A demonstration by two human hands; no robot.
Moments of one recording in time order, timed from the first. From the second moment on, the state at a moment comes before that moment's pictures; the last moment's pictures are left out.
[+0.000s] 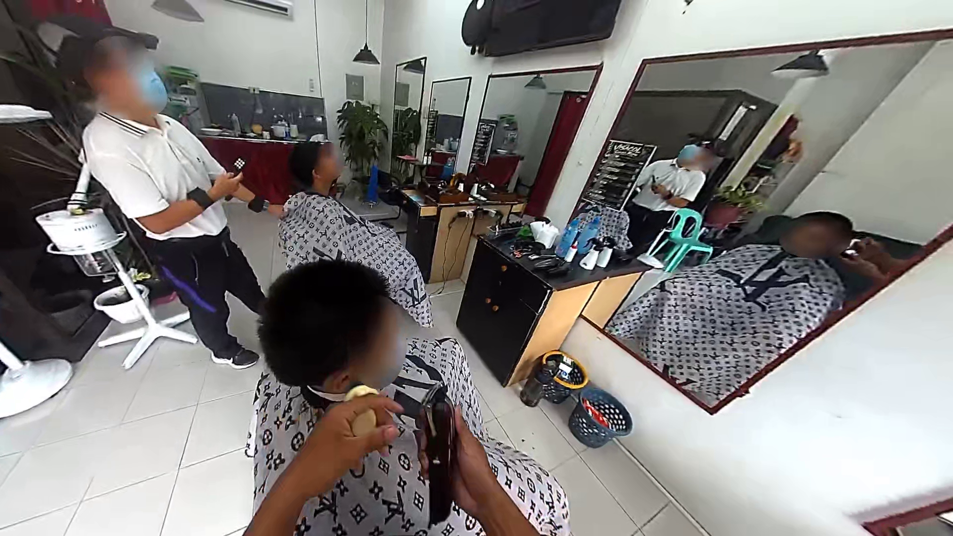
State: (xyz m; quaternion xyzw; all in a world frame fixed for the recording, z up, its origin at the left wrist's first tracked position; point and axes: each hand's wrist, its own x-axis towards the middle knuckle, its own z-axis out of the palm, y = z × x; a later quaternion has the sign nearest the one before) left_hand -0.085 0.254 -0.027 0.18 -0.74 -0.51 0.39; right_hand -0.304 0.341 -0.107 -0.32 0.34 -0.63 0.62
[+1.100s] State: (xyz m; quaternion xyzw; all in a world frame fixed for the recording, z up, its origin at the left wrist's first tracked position) left_hand -0.105 0.239 -0.008 0.19 -0.65 -0.60 0.43; right_hand -0.307 0.379 -0.128 -0.29 0.40 -0.63 0.60
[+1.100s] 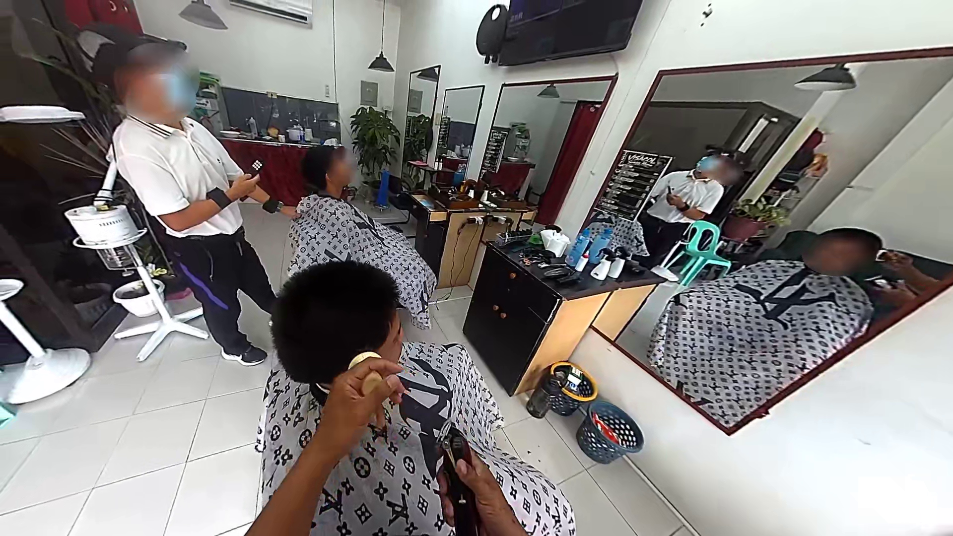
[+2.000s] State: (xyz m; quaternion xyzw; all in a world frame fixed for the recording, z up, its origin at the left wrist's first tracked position) left_hand -0.079 0.227 -0.048 0.46 -0.73 -0.01 0.51; right_hand -0.285 0.322 -0.080 -0.45 0.46 -0.56 0.53
